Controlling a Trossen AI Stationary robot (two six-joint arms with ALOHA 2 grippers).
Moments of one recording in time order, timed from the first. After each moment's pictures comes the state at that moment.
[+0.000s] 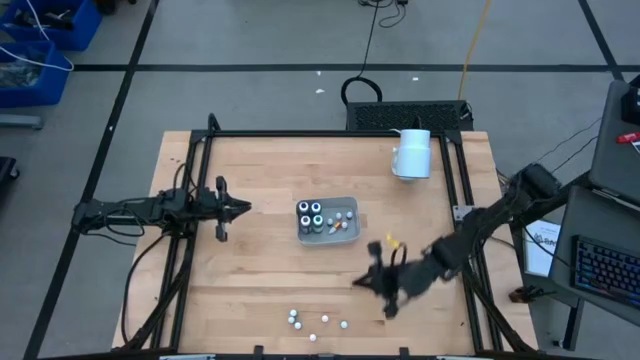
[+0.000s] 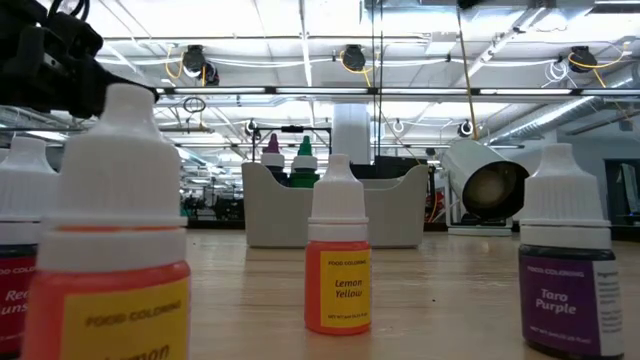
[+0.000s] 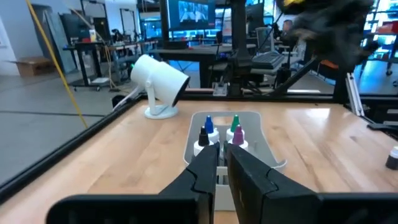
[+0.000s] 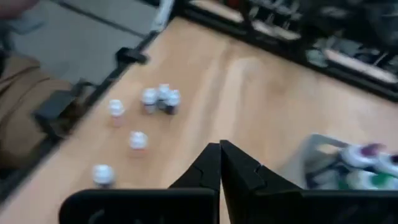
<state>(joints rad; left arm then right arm) 0.00 0.06 0.01 0.03 -0.10 0.01 0.62 1.44 0.88 0.04 0.42 -0.03</state>
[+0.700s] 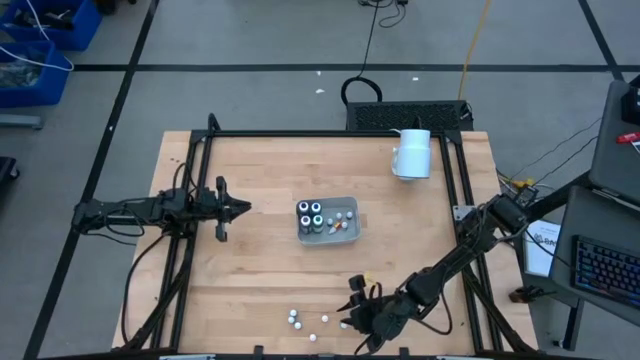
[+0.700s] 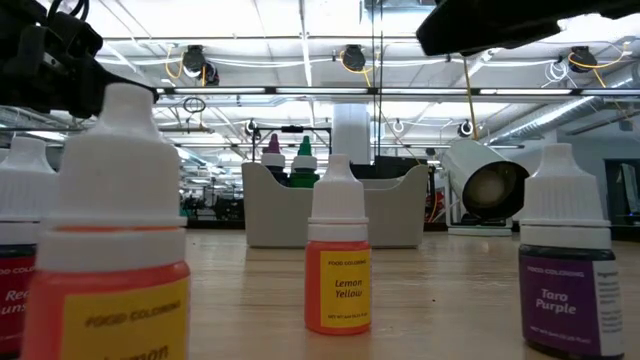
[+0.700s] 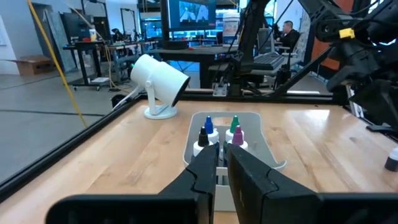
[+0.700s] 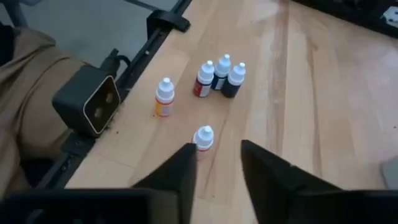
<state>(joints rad) 0.00 0.06 0.01 0.03 -0.11 0.00 0.71 1.85 1.09 0.10 0.44 0.13</state>
